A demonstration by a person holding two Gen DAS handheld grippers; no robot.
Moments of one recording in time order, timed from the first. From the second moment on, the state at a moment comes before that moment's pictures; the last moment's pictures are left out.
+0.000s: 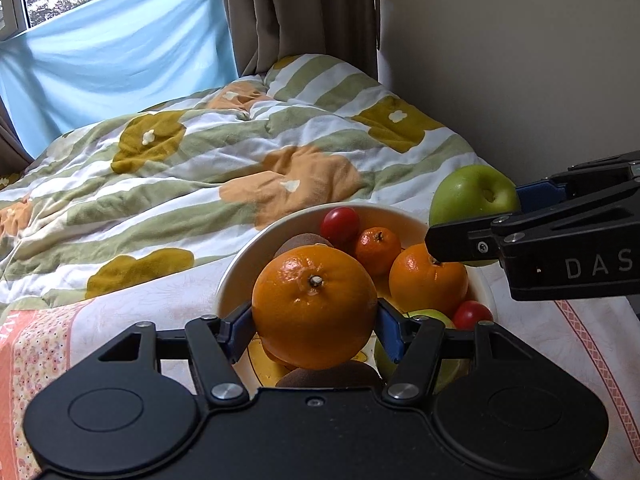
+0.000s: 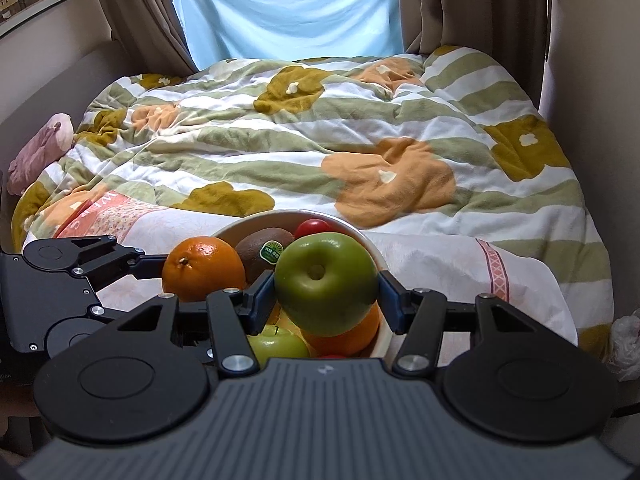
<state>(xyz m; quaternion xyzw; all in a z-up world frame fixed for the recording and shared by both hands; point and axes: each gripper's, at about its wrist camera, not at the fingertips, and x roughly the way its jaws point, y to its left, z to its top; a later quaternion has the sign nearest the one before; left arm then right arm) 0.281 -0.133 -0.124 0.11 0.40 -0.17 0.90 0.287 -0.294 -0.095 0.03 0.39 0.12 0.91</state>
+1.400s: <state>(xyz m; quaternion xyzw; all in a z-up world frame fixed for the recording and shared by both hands) 0.245 -0.088 -0.104 0.08 0.40 -0.08 0.91 0.328 -0.282 -0.116 0.05 0.38 0.21 0.90</state>
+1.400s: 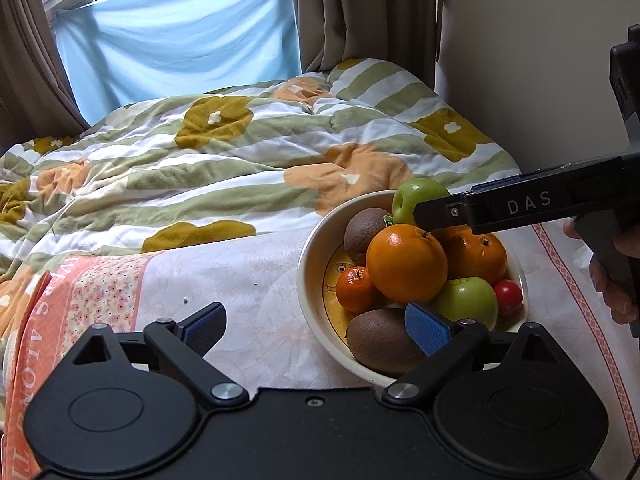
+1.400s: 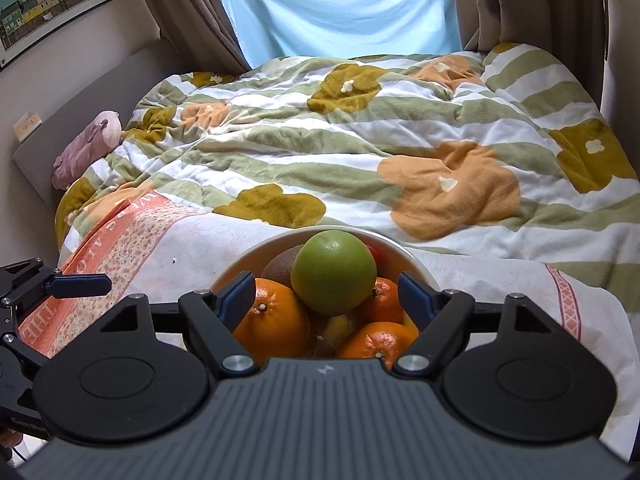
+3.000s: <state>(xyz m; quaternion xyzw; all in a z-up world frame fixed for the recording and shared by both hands) 0.032 0.006 0.019 0.03 0.28 -0.05 0.96 0.016 -0.219 0.016 0.01 0.32 -0.01 0.95</state>
